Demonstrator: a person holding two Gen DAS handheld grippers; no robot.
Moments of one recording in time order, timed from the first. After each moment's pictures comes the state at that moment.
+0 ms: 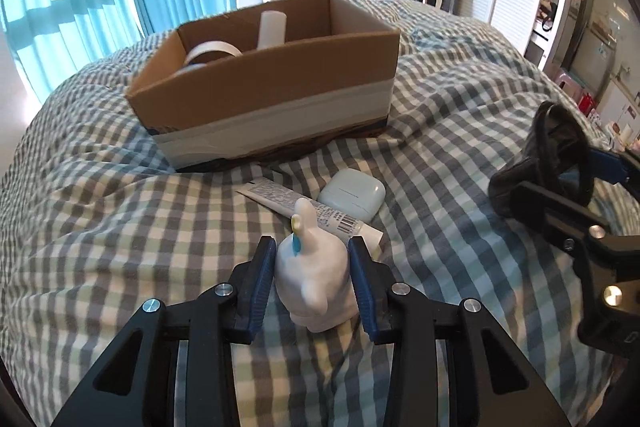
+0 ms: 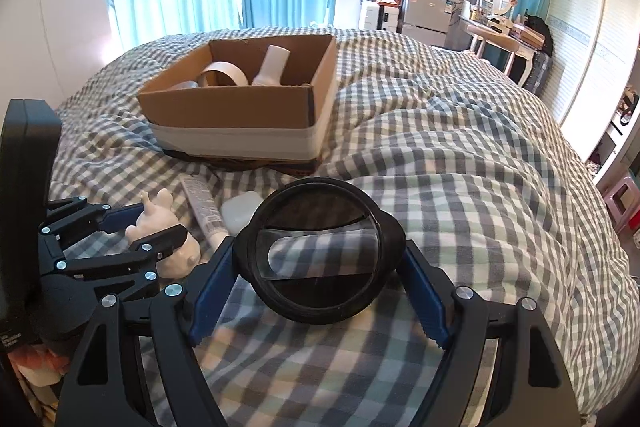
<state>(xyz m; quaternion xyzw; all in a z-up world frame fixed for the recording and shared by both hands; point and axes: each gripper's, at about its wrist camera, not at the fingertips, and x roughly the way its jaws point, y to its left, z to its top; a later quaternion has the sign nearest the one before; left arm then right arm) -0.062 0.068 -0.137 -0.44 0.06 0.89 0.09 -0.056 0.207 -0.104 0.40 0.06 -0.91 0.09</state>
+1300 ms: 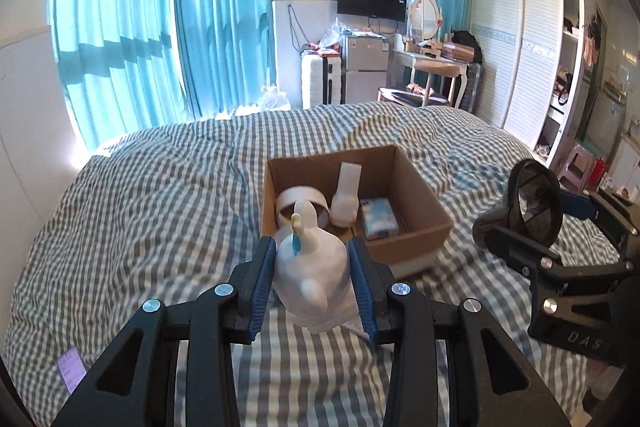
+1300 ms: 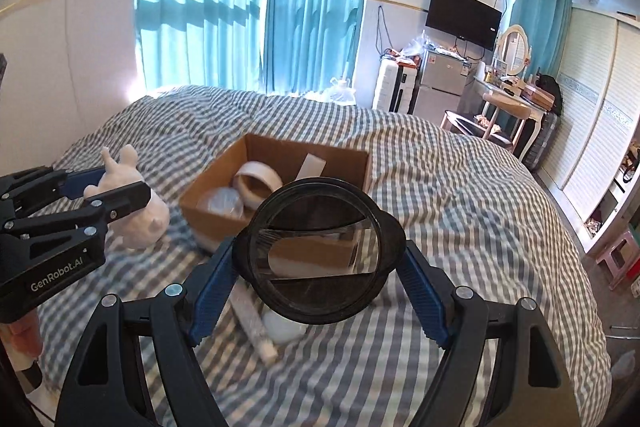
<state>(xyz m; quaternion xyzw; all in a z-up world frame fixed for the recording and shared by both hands) -0.091 0.004 -0.002 -0.32 0.03 0.94 0.05 -0.100 0.148 -0.003 0.31 0.09 -0.94 0.11</state>
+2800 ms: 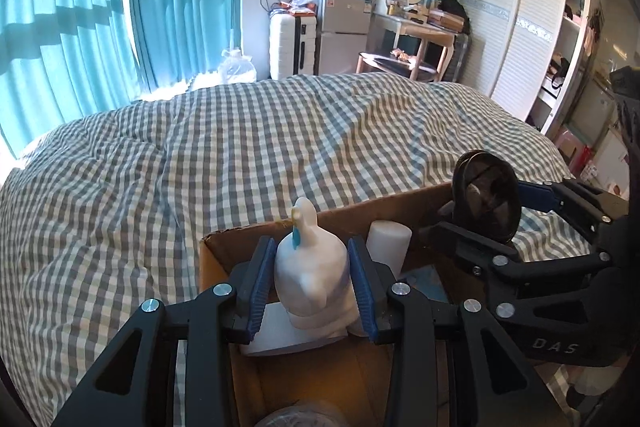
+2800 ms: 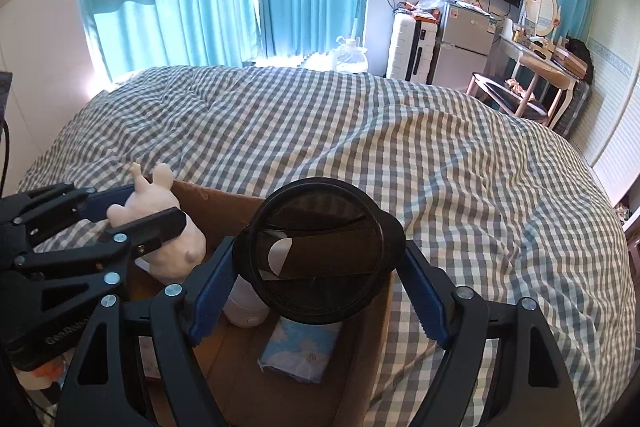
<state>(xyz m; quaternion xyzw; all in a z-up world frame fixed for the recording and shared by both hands) -0.325 0.016 -0.084 -0.39 0.01 0.91 0.11 -0.362 0.139 -0.077 0.39 0.07 -0.91 0.13</state>
